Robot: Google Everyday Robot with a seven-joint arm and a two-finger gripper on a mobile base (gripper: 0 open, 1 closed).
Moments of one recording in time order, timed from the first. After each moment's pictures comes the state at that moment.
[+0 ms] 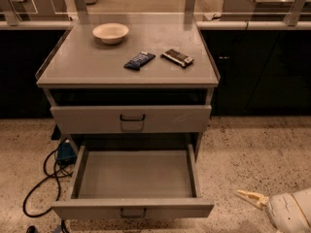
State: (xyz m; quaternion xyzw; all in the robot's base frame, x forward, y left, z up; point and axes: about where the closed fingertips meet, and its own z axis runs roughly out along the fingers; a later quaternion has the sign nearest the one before) arm 0.317 -0.252 0.596 -0.63 0.63 0.34 0.30
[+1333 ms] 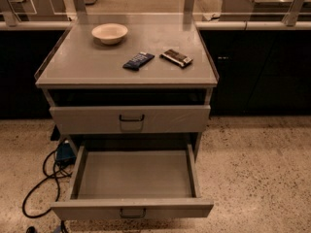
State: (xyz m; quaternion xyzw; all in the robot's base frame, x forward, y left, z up) arm 0.228 -0.139 0.486 -0.65 0.59 0.31 0.36
